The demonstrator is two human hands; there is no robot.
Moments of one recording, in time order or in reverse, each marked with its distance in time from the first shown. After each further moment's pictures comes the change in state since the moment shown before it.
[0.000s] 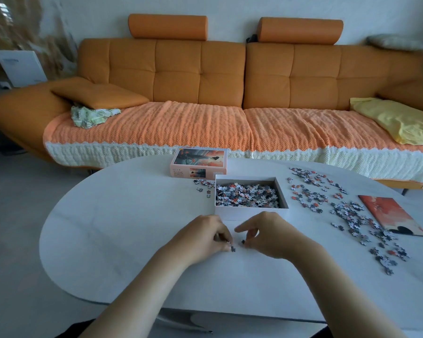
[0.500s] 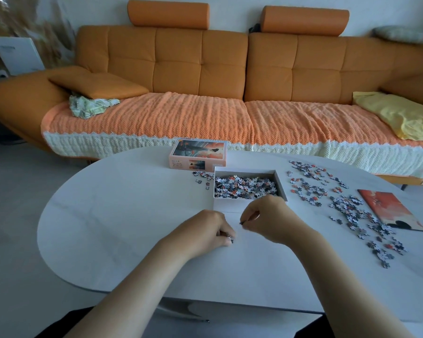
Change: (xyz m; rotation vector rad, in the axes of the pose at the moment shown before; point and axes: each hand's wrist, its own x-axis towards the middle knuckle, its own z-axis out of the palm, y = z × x) left_hand -0.003 0.009 0.002 0.004 -0.099 0.004; right_hand 0.005 0.002 -0.007 0.060 0.137 -0.004
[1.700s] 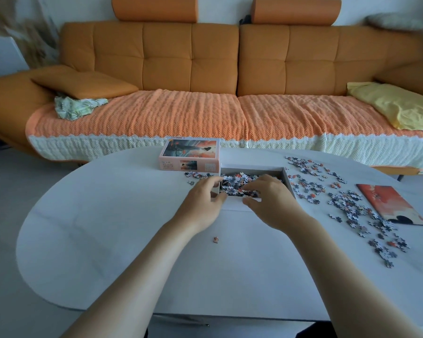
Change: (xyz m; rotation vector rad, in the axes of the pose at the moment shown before) left_hand 0.056 -0.008 -0.008 -0.235 0.357 -0.155; right_hand 0.039 0.029 -0.004 -0.156 0.270 -0.107
